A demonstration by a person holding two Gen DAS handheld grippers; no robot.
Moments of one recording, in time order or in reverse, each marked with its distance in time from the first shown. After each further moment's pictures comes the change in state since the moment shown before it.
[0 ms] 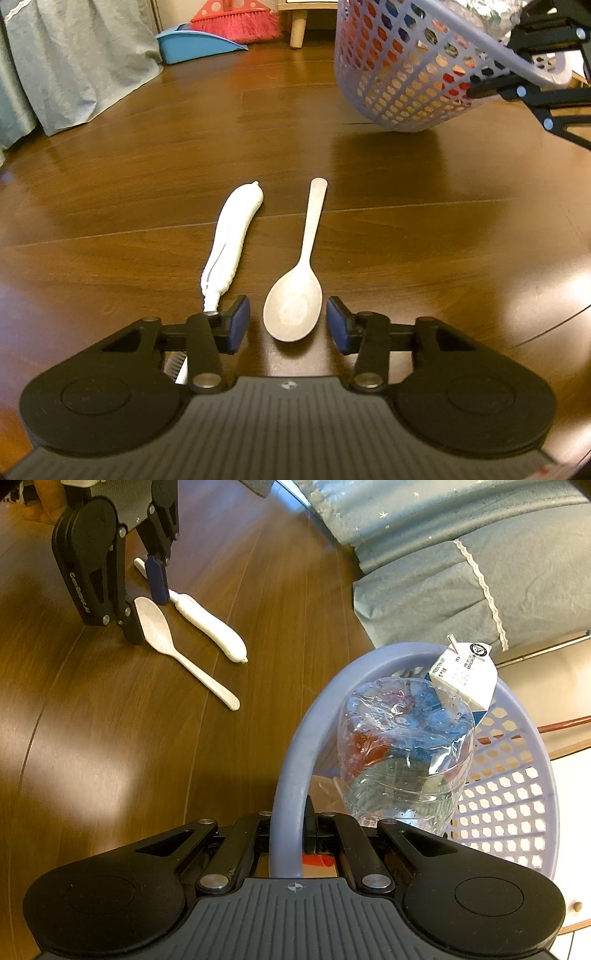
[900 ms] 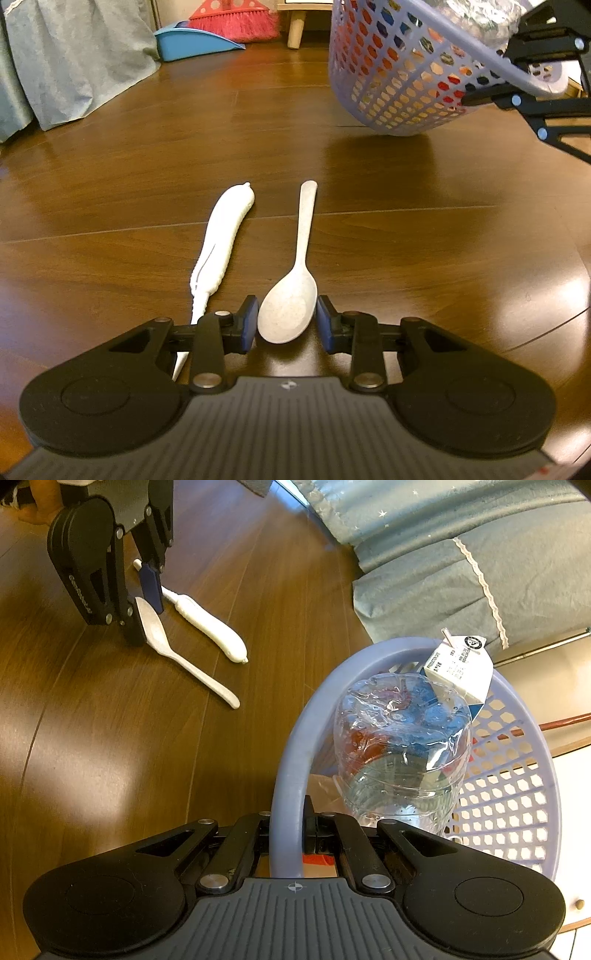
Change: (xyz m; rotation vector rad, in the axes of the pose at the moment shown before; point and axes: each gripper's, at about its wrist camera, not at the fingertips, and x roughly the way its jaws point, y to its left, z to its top) left arm -0.005 -0.003 0.001 -0.033 0.001 -0.026; right arm 0.001 0.001 -0.003 0.008 0.000 0.001
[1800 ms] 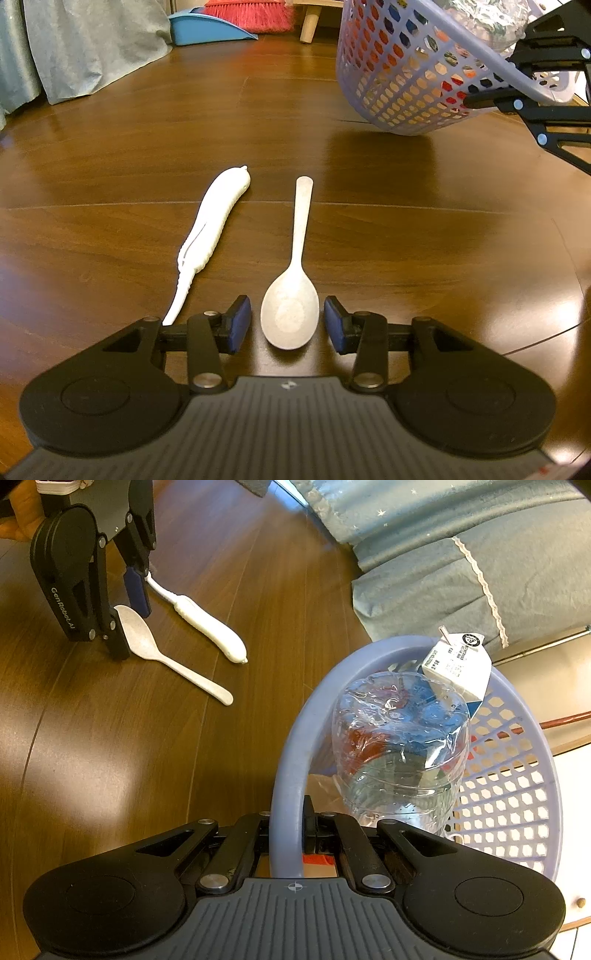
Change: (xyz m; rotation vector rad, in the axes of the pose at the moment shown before) left arm 0.001 -0.006 -0.008 -0.077 0.017 -0.005; right arm -0.001 0.001 0.003 0.005 0.001 0.001
